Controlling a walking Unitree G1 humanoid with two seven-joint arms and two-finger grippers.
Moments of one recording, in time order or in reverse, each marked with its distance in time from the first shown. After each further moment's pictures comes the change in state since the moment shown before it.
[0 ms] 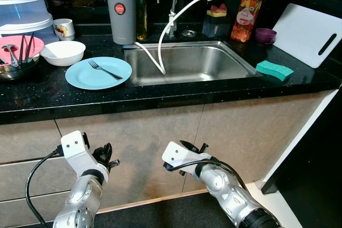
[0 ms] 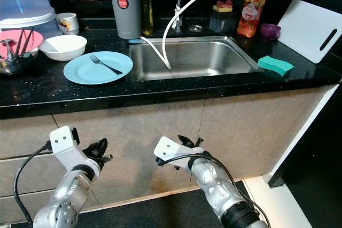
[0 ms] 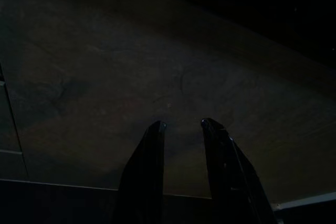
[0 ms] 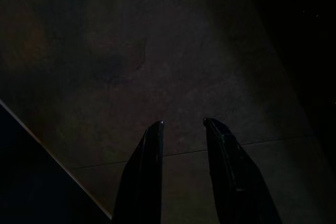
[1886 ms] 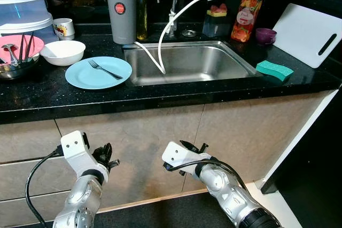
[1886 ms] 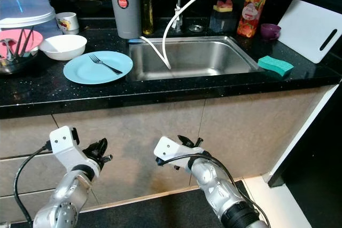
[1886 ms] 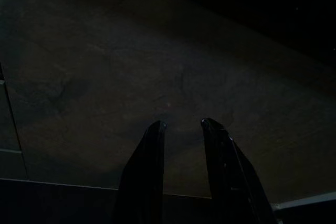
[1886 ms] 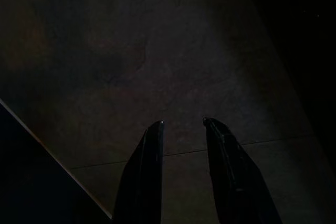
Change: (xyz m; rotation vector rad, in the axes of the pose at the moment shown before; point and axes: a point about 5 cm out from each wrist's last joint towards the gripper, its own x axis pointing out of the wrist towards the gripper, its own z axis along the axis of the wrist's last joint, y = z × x) left arm 0.000 0.000 0.000 -0.003 0.000 0.000; right arm 0.000 0.000 0.000 0.000 -0.001 0.000
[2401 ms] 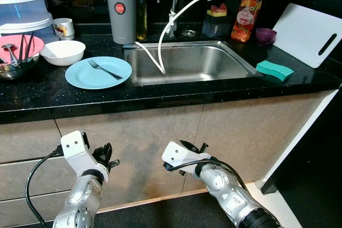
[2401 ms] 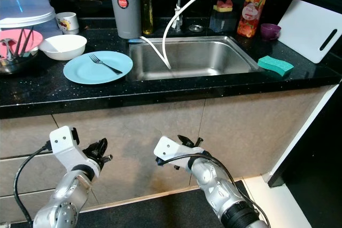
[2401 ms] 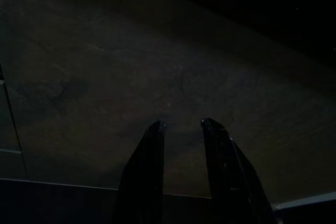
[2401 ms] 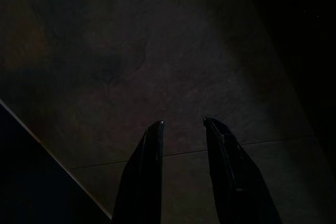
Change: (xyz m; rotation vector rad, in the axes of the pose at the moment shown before) left arm 0.000 0.000 0.000 0.000 0.000 0.000; right arm 0.000 0.000 0.000 0.000 0.000 0.000
